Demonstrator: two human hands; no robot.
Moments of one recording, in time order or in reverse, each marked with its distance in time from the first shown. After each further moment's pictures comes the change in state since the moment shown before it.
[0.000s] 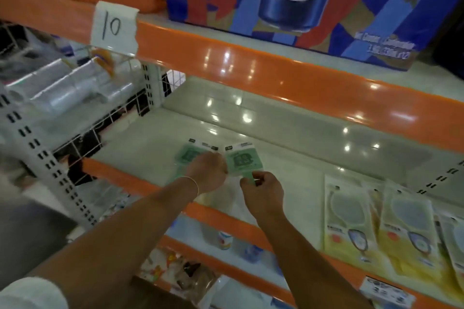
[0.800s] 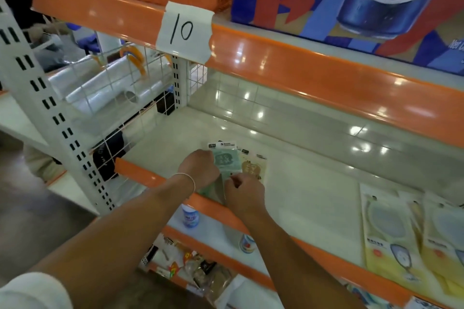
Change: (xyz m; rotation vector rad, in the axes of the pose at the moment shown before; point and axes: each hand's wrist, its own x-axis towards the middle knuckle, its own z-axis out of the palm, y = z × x) left_hand 0.011 -0.101 -0.032 0.064 0.031 -0.152; right_hand -0.027 -0.051 0.102 -0.224 -0.213 -0.222
